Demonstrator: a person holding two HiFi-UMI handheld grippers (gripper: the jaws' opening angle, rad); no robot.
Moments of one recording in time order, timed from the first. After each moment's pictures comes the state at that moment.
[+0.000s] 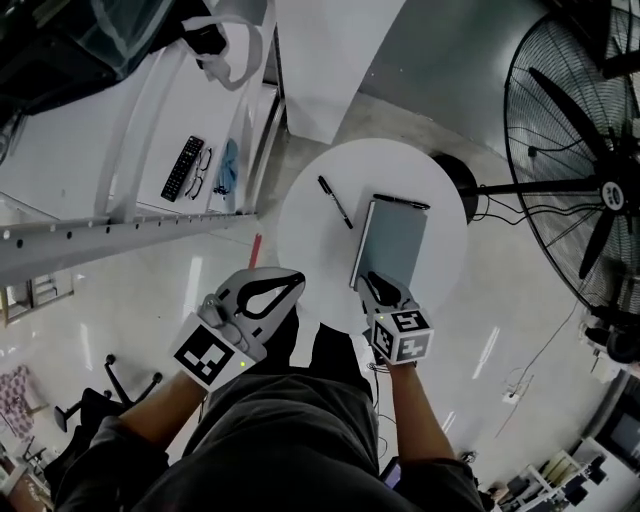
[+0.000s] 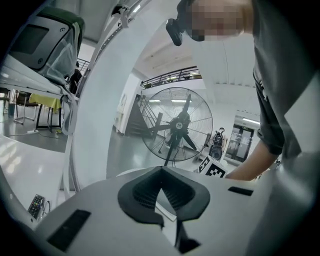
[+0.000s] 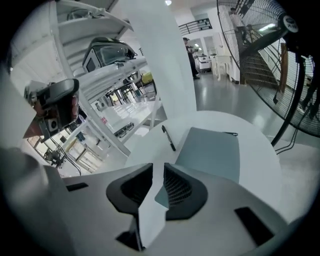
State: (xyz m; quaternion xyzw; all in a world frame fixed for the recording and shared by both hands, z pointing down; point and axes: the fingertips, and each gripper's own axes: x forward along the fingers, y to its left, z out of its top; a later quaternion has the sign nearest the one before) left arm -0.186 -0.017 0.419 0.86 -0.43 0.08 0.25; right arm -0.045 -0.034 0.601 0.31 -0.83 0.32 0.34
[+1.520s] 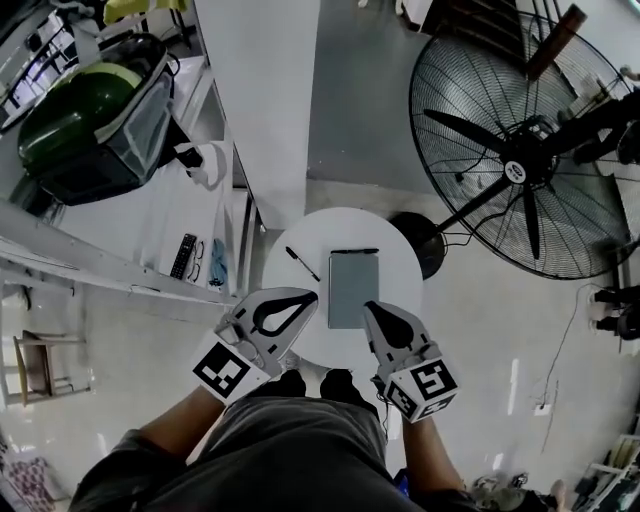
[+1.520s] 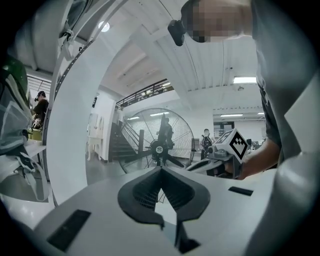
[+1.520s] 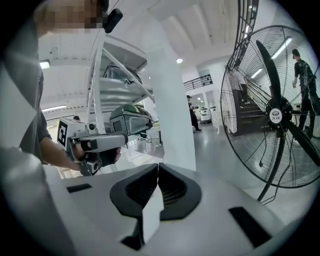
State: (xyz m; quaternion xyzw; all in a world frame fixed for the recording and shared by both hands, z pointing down) left arm -0.113 -0.029 0.272 0.92 -0.37 0.04 0.09; right arm -0.020 -0.040 0.322 0.37 -0.91 0.15 0.11
